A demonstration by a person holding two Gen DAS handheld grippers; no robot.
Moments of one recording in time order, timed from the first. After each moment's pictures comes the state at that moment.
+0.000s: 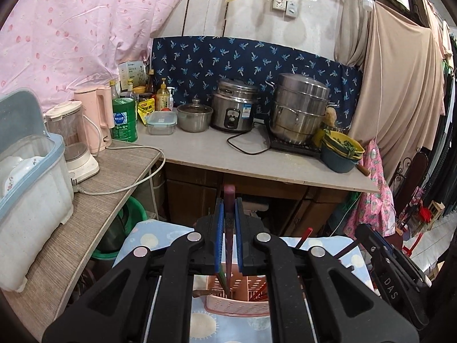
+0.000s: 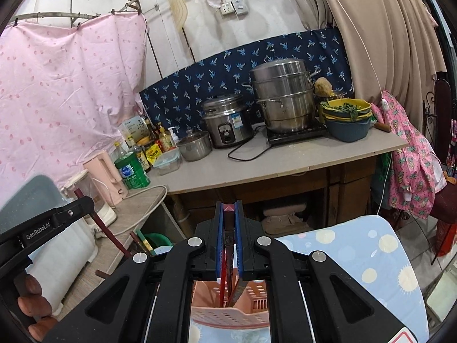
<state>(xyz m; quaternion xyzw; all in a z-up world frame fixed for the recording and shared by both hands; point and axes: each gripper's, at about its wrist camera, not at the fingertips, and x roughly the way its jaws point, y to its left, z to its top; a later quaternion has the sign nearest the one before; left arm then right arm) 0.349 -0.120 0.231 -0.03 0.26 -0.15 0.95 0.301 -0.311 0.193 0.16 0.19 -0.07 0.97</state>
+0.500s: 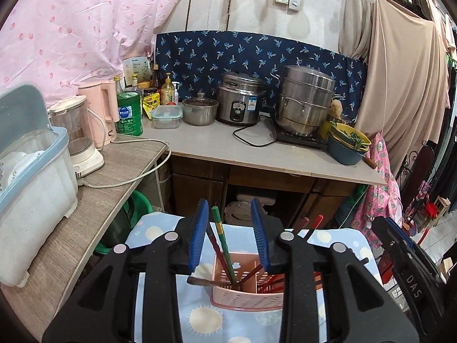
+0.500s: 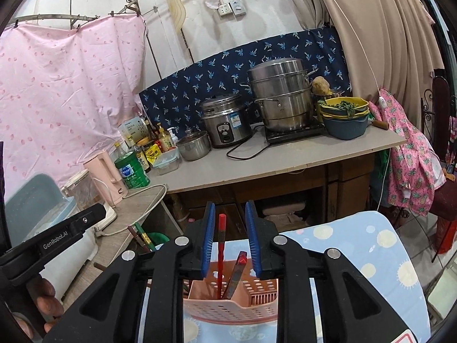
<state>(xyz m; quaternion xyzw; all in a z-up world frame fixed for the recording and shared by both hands) 0.344 -0.118 0.215 -0.02 0.27 -0.14 0.95 0.287 -0.313 0.188 0.16 0.19 -0.07 0.97</state>
